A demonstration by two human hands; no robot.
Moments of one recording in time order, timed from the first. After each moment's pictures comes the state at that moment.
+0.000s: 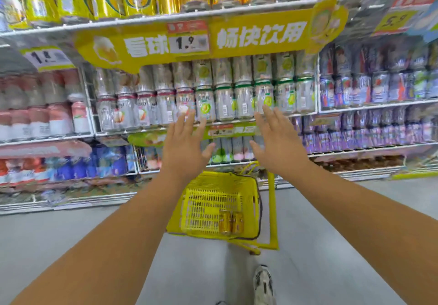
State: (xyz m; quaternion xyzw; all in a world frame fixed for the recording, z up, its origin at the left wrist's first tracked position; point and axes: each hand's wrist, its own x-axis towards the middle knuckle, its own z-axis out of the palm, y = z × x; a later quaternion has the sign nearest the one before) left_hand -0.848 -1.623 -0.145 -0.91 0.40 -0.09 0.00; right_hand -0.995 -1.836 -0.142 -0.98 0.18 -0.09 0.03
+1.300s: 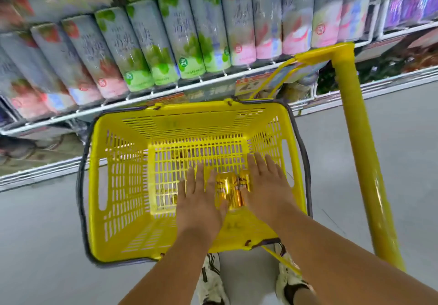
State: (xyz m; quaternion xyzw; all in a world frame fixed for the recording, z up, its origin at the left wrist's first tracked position) left_hand -0.888 -1.594 -0.688 -0.90 0.38 0.21 0.08; right_hand -0.984 -1.753 -0.685 -0.90 0.29 0.25 0.18
